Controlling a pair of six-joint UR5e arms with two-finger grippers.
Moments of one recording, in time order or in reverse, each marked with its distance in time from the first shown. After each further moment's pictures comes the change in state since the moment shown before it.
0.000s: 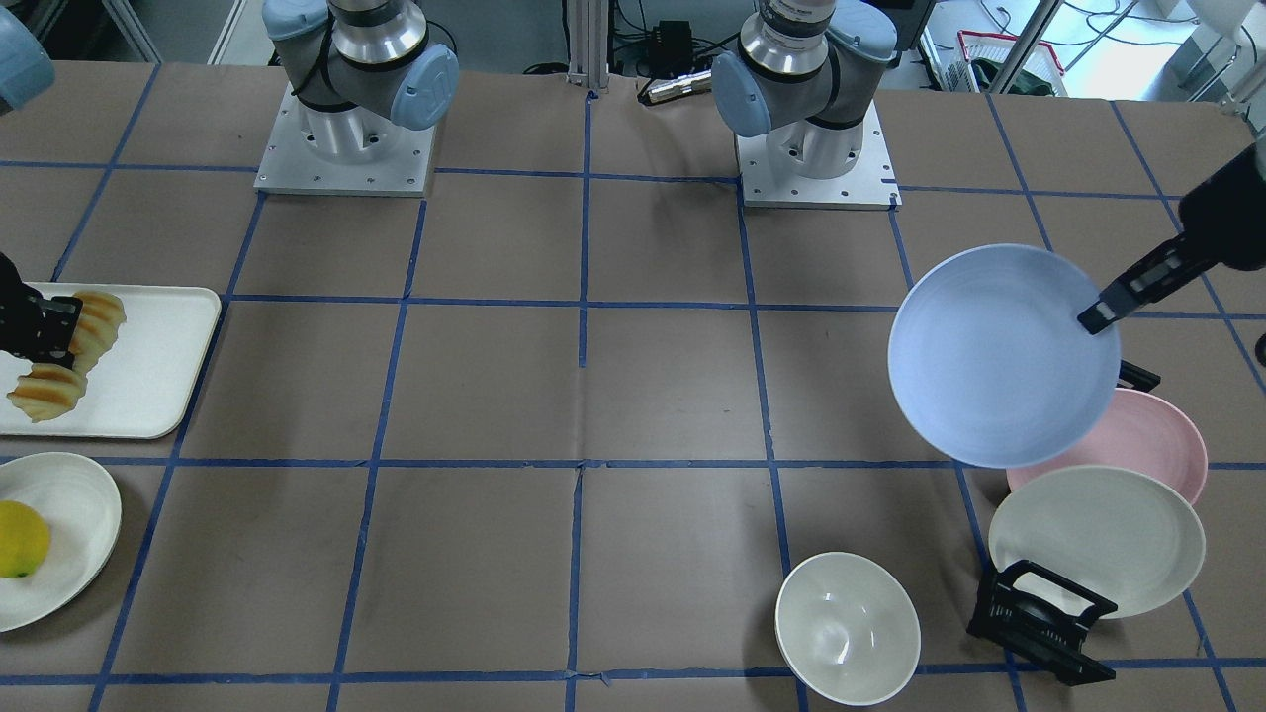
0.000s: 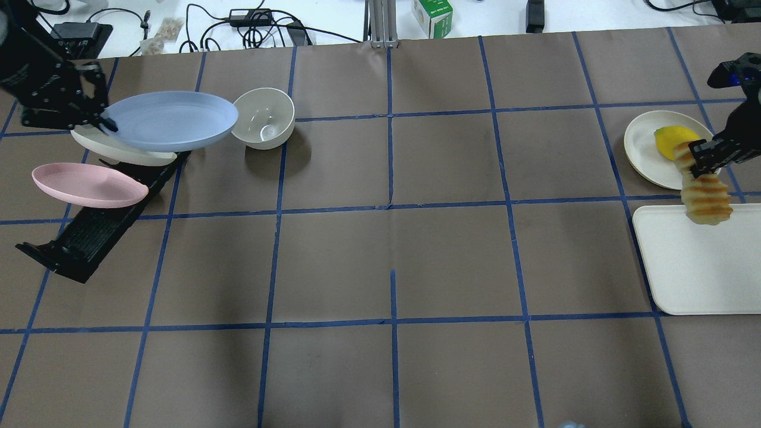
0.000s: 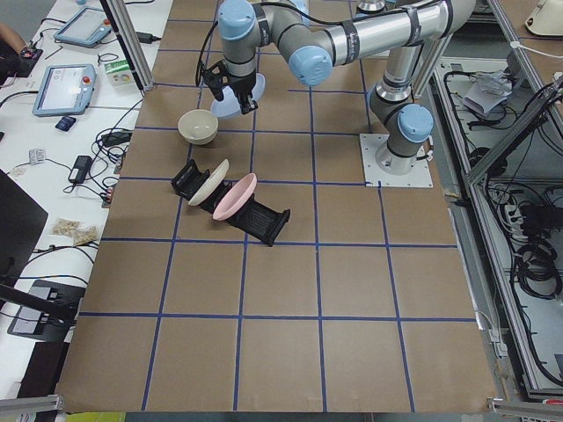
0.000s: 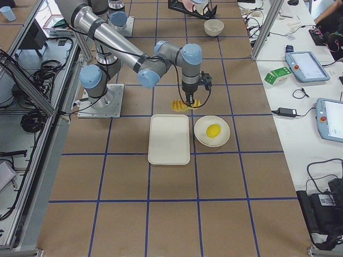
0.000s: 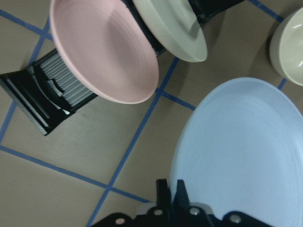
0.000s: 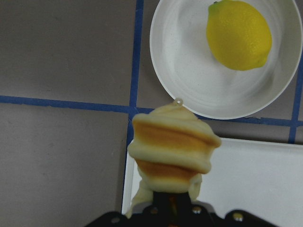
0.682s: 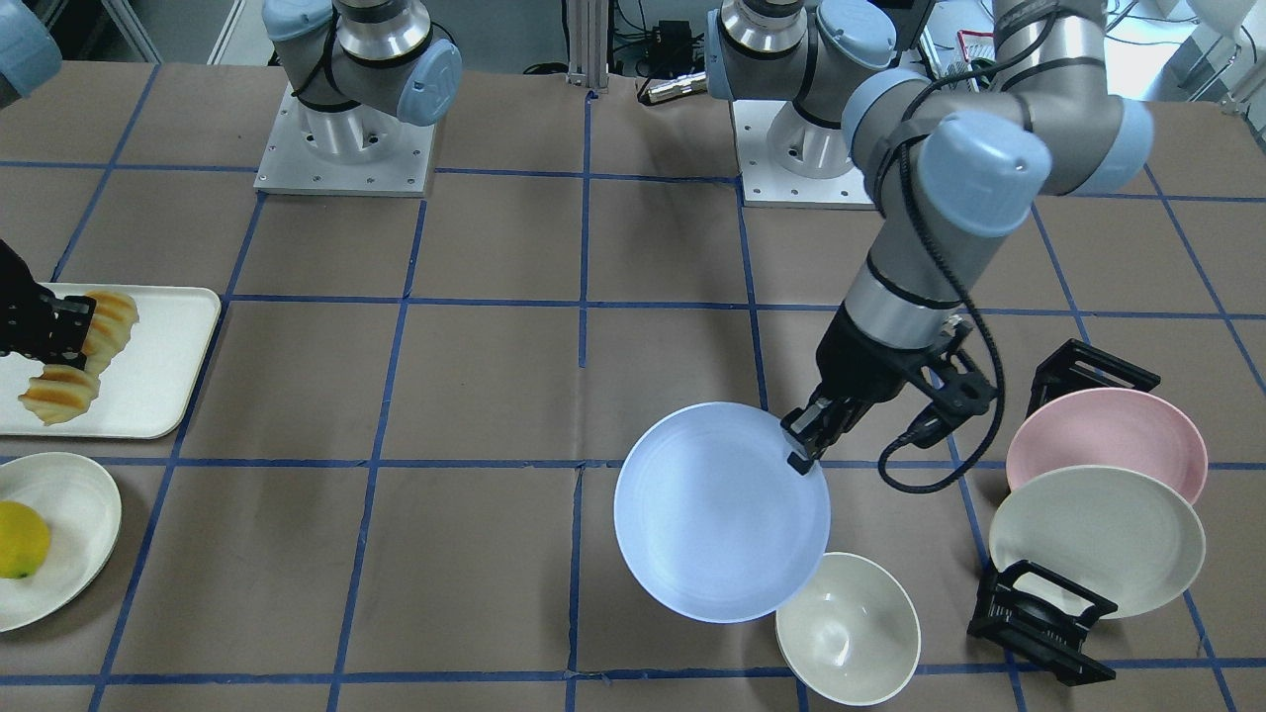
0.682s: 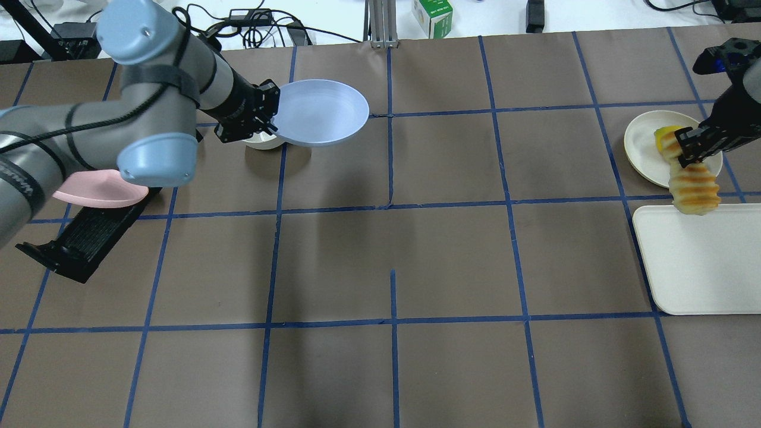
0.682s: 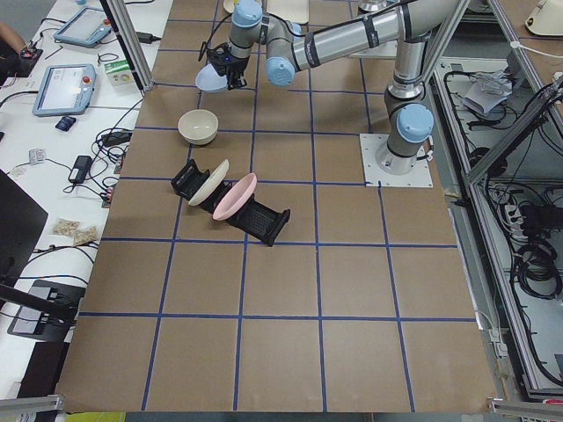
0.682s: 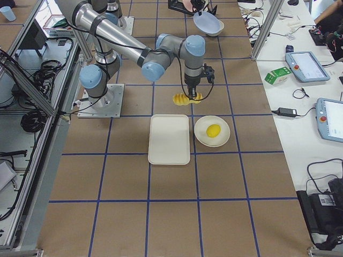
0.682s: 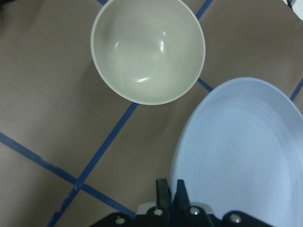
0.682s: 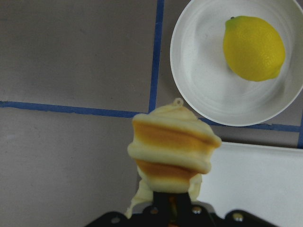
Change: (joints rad) left arm -0.328 -0.123 -0.287 0.702 -0.004 -0.425; right arm 0.059 -0.004 -0.044 0.059 -0.004 0.058
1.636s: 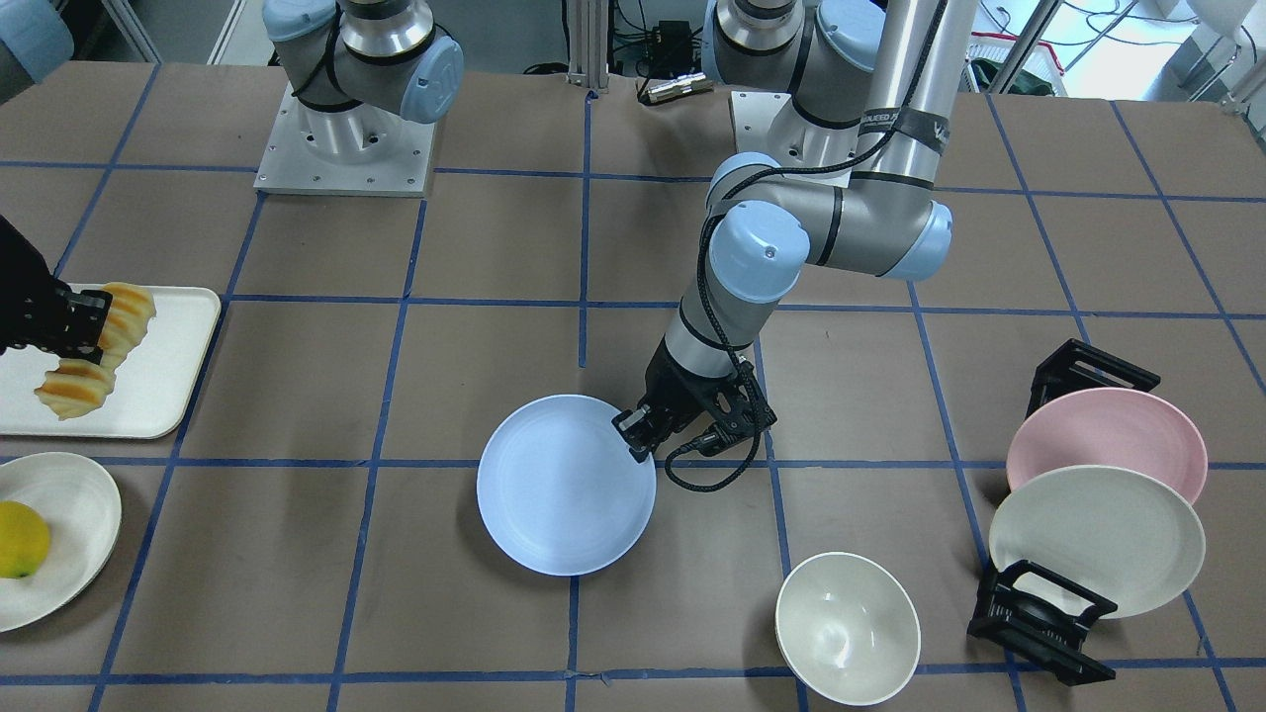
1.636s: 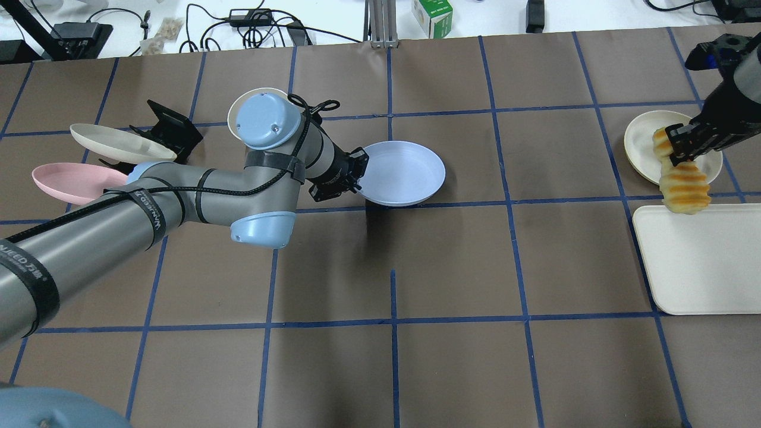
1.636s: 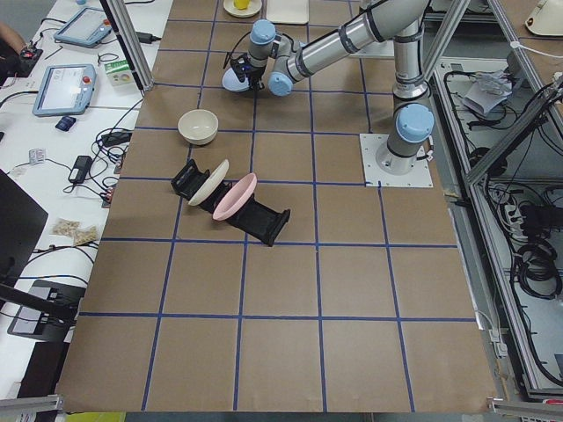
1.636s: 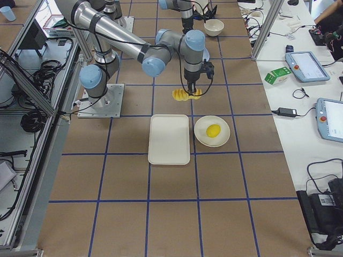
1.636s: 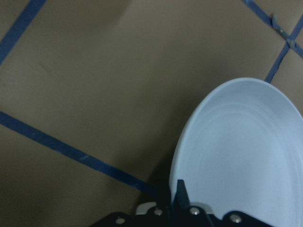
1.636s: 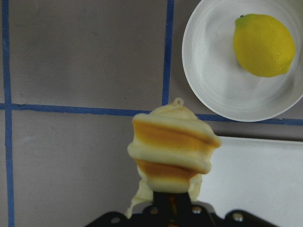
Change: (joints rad) left arm -0.189 -0.135 -0.109 0.177 -0.065 -0.122; right arm 0.031 -0.021 -0.004 0.031 0.005 0.064
